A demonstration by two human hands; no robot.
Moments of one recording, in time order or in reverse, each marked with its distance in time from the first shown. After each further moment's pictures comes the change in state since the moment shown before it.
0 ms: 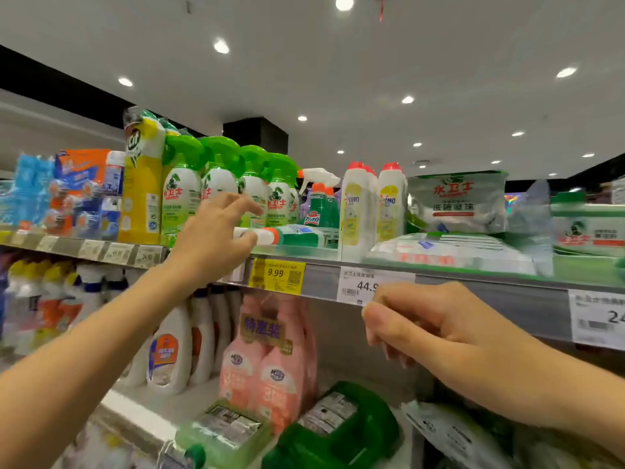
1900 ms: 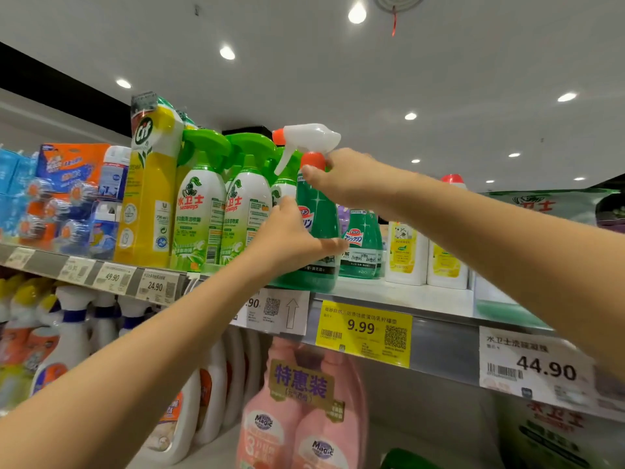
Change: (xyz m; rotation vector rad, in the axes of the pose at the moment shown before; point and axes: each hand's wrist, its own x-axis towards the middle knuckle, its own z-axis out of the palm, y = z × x) left_hand 0.090 -0.048 0.058 -0.468 -0.194 -0.213; right_hand 0.288 0.004 0.015 -0.349 0.235 0.322
